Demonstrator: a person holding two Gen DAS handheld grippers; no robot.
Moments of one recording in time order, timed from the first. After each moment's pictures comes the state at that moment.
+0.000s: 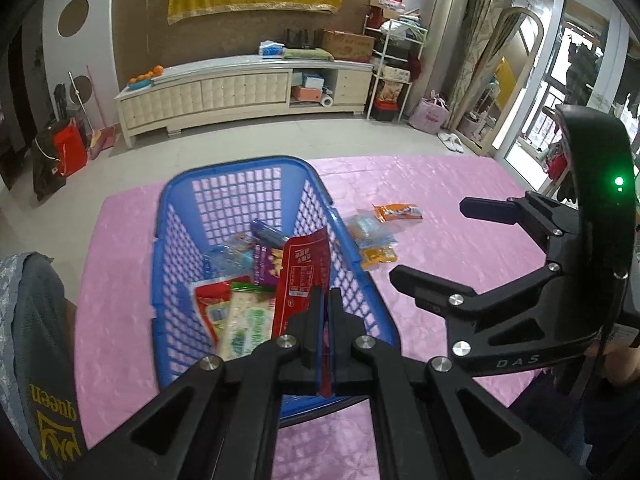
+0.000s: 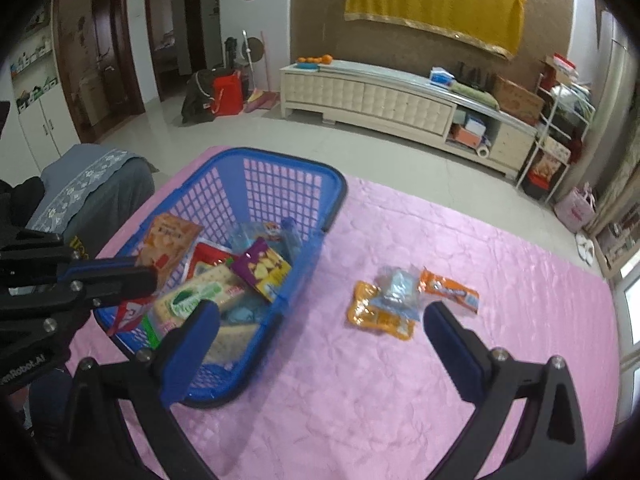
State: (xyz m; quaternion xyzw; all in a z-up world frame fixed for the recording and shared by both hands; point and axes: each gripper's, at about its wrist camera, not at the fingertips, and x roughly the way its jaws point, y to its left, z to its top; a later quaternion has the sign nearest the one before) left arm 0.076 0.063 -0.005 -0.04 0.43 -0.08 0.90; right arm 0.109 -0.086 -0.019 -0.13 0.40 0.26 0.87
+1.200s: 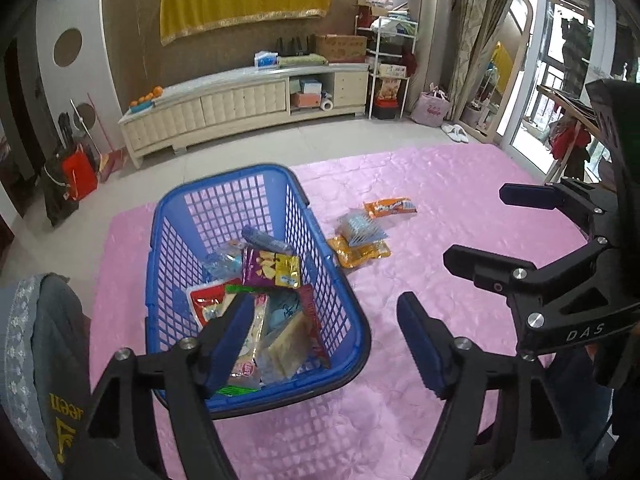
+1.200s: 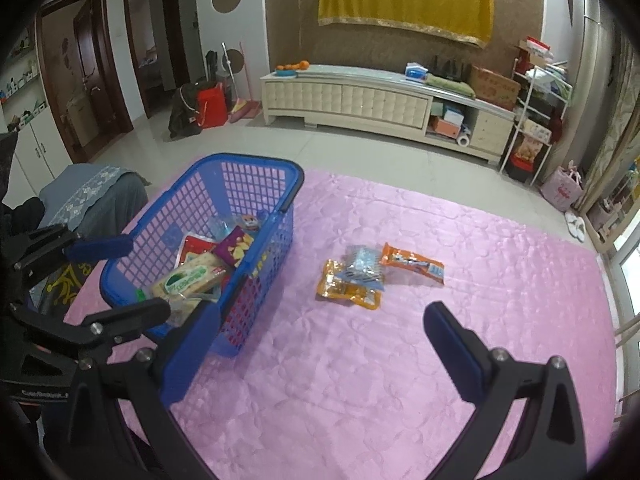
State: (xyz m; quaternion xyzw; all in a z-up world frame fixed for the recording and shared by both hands) left arm 0.053 0.025 0.007 0.02 0.41 -0.06 0.91; right arm 0.082 -0.141 0.002 -0.10 0.39 0.24 0.88
